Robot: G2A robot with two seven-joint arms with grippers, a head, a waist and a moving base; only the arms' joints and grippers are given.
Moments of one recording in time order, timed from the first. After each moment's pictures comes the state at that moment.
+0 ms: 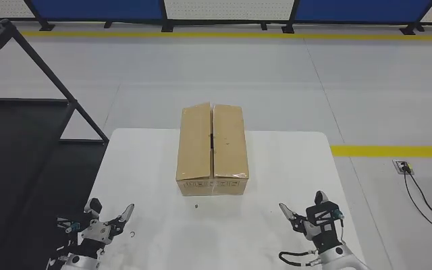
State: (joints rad) left arm 1.71 -1.15 -1.74 -1.87 1.11 -0.18 0.11; right arm -1.62 -1.17 1.46 -2.05 -1.31 0.00 0.13
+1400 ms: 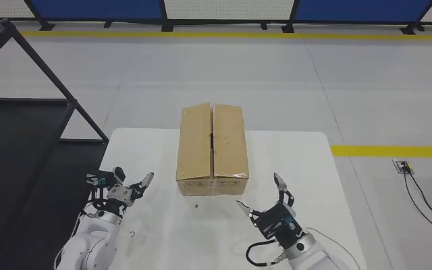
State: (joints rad) left arm 1.30 -1.17 -1.56 -1.65 1.03 -0.15 -0.09; right arm -1.42 -1.20 1.20 -2.09 -1.66 -0.07 0.05
